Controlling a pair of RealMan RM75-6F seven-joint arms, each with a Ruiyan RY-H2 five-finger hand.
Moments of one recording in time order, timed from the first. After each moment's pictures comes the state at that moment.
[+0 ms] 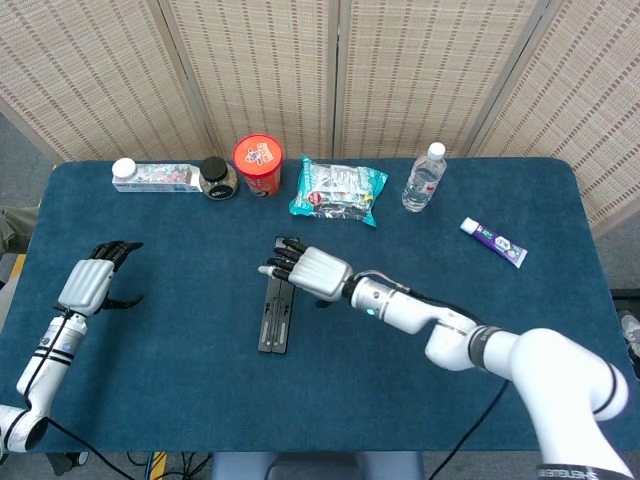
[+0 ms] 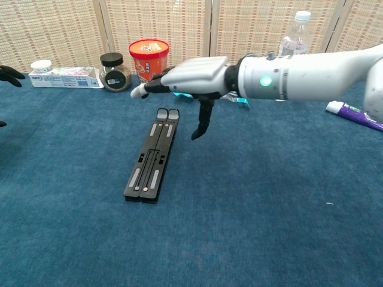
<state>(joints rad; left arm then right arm) -0.52 -1.41 -0.08 -0.98 1.44 1.12 -0.41 1.21 -1.57 -0.05 -1.11 -1.54 0.86 0.16</state>
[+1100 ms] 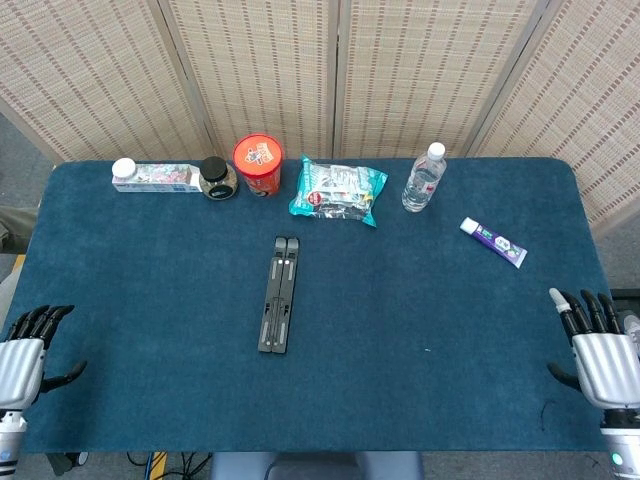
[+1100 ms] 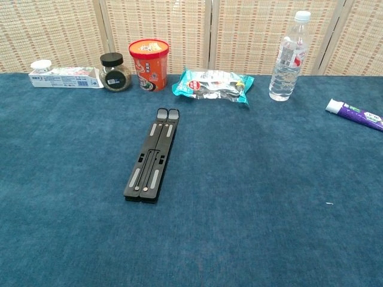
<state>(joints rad) -0.13 -1.19 0.02 -1.50 1.44 1.54 -0.04 0.19 -1.07 -0.21 -1.73 -1.37 1.68 -0.28</state>
